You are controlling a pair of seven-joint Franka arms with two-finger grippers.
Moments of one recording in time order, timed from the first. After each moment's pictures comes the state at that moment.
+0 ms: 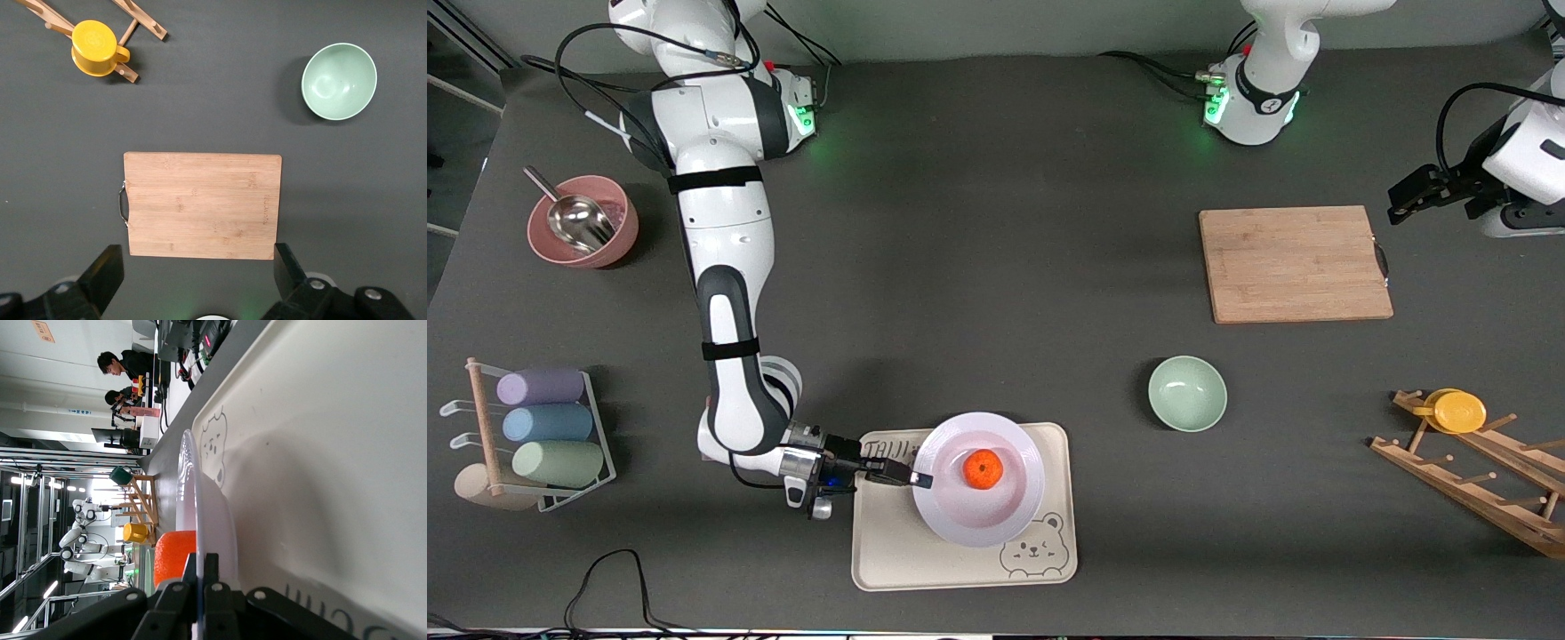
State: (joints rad) left arm -0.02 -0.22 0.03 -1.93 0.03 1.66 -0.05; right arm 0.44 1.18 -0.36 -1.15 1.87 1.98 -0.72
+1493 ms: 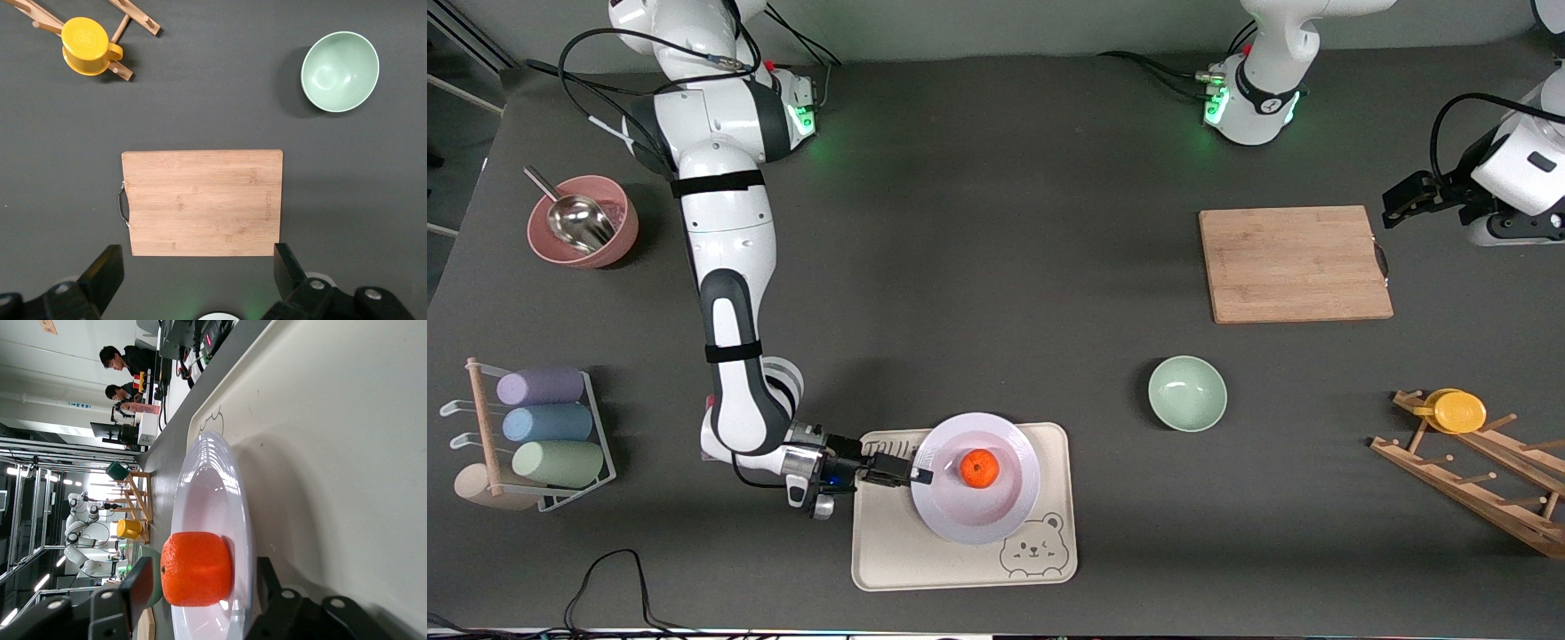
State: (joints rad) left arm -0.02 -0.20 0.02 -1.93 0.03 1.66 -0.02; right arm 0.44 1.19 -0.36 -1.14 1.87 1.98 -0.77
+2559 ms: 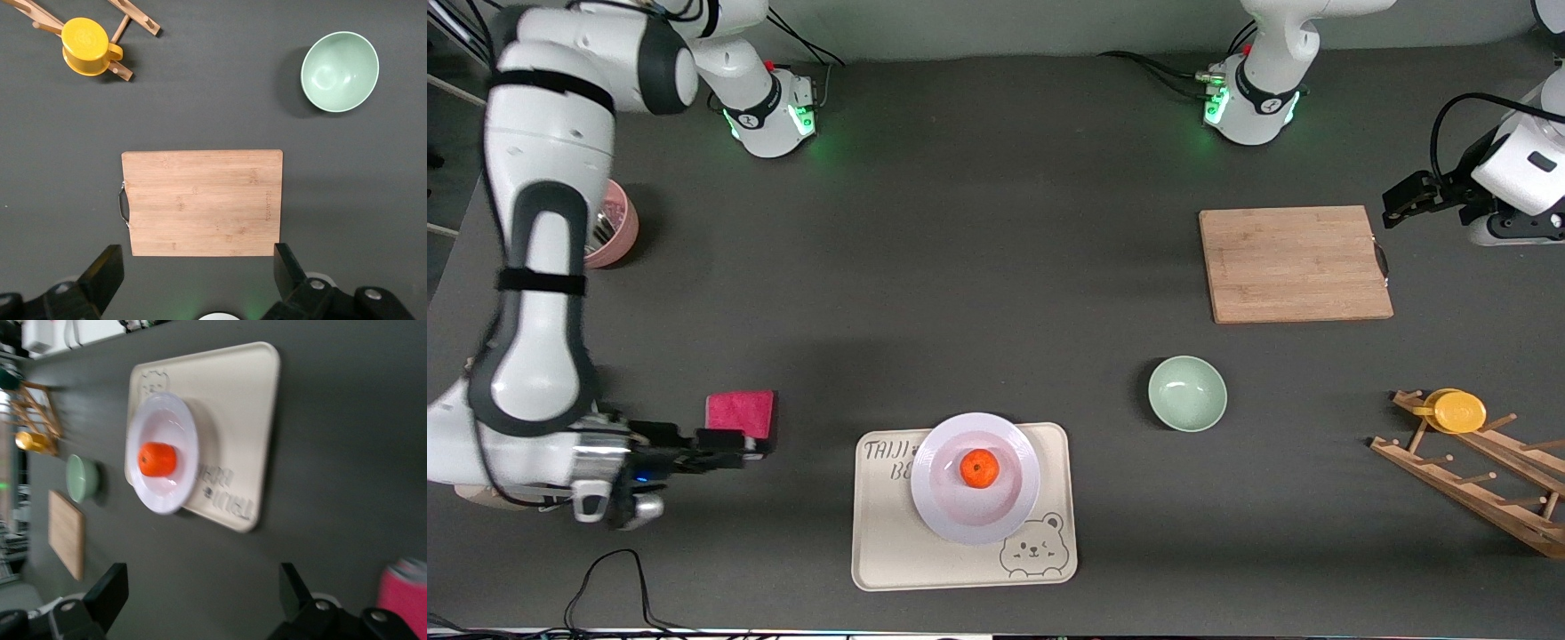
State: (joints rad) left arm -0.02 -0.20 0.02 -1.93 0.03 1.66 -0.02; right arm 0.17 0.75 -0.37 -1.21 0.91 1.68 -0.49
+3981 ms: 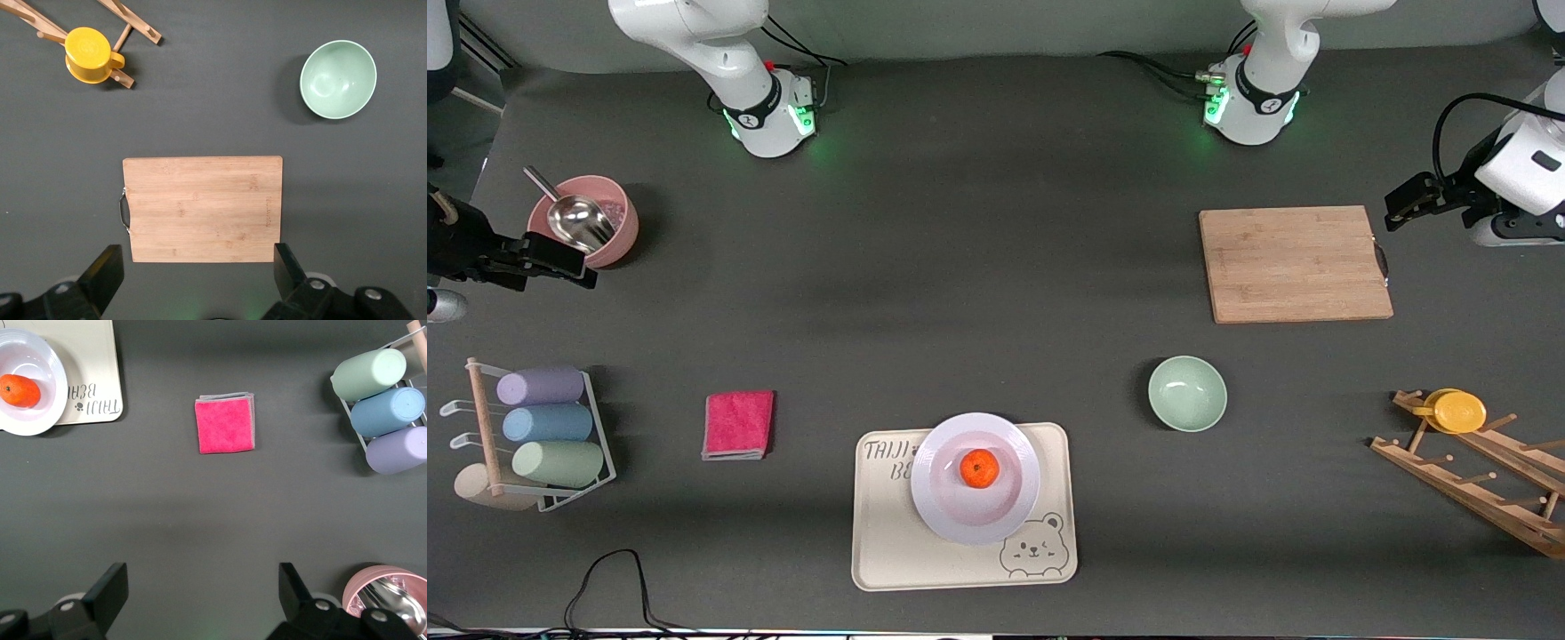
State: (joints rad) left arm -0.02 -0.20 0.03 -1.93 0.03 1.68 -0.02; right arm 0.09 0.09 -0.13 -1.47 0.07 1.51 0.01
